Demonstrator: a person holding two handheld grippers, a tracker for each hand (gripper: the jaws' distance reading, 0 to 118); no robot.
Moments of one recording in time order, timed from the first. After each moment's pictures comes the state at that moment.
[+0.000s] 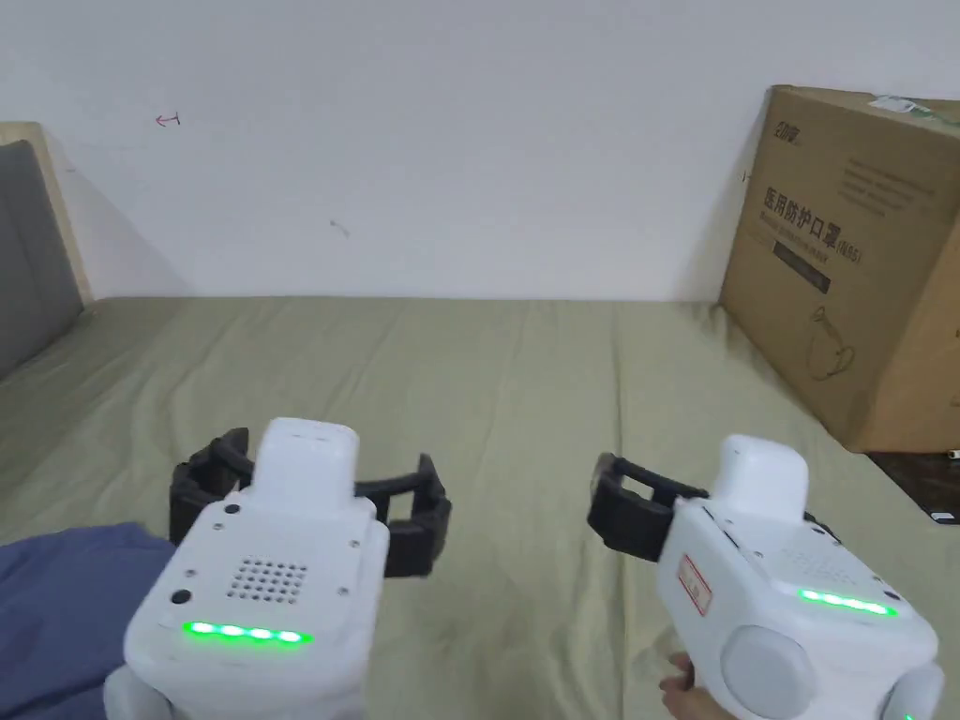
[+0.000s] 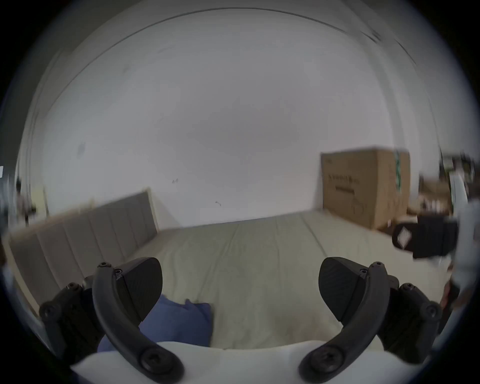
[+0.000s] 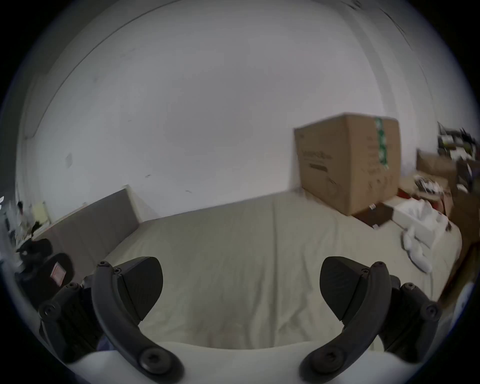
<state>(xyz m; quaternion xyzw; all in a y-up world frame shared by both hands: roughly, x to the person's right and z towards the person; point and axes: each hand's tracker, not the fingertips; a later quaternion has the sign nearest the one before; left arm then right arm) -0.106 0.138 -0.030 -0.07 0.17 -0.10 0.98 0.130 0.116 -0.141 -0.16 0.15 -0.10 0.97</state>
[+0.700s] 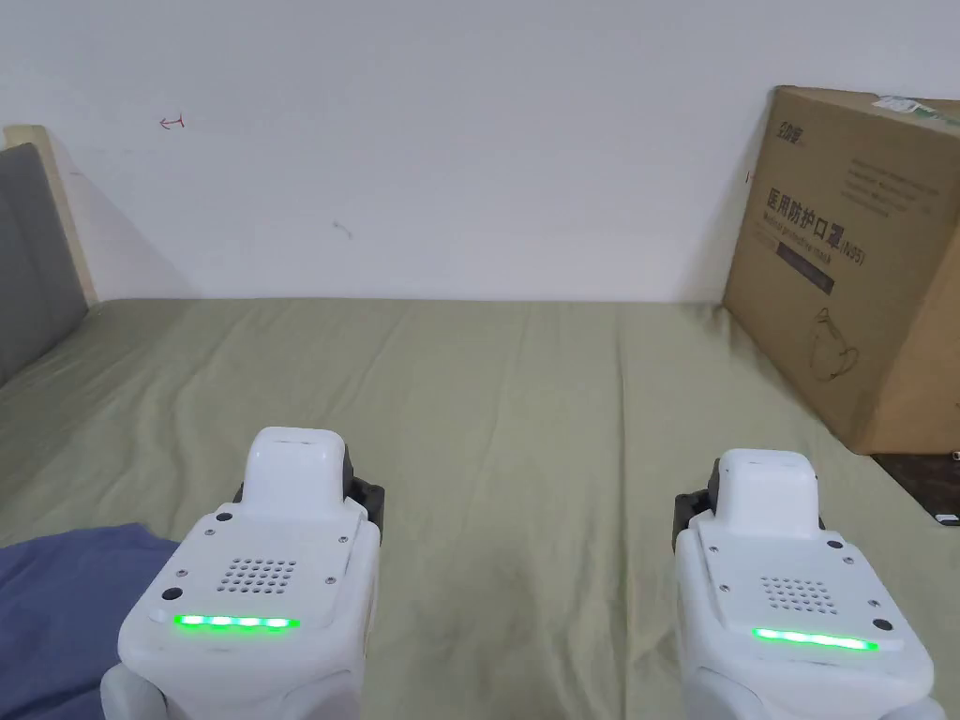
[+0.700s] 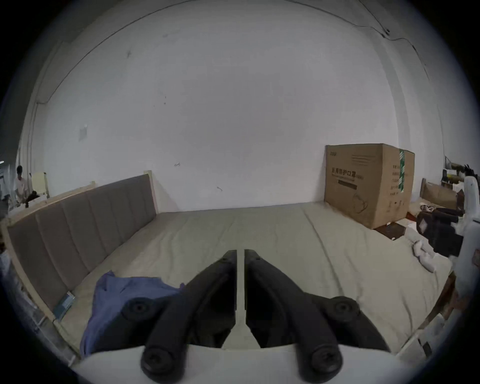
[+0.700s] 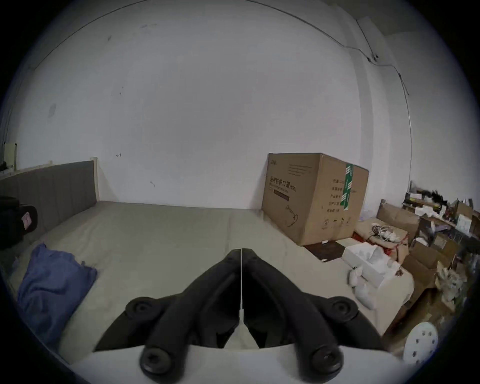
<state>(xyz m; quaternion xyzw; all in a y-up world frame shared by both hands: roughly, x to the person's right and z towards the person) -0.123 0.134 -0.032 -0.09 0.19 -0.02 0.98 0.119 0.126 -0.121 -0.08 0.07 0.05 0.99</state>
